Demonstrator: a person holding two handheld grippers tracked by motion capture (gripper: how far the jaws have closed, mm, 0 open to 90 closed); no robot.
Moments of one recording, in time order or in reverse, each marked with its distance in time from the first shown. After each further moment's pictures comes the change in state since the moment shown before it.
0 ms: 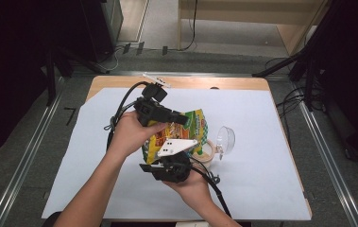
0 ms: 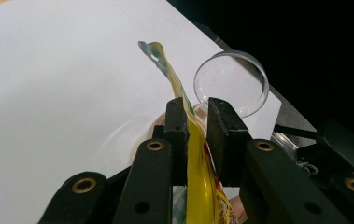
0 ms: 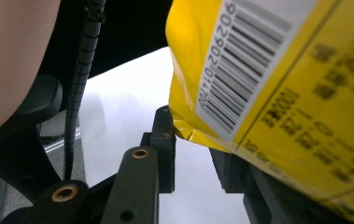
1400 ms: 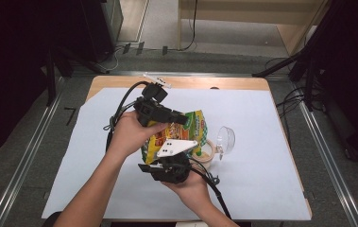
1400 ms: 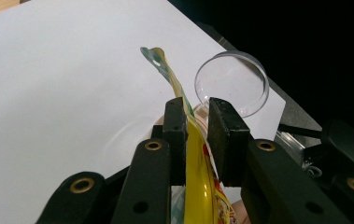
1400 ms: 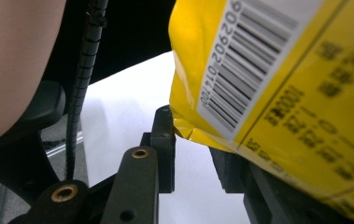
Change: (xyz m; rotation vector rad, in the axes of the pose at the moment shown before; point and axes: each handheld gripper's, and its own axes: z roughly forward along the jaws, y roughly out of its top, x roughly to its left) left arm -0.004 0.000 -0.001 -0.006 0.015 0.009; right arm 0.004 0.001 -0.001 -0.016 -0.003 0.007
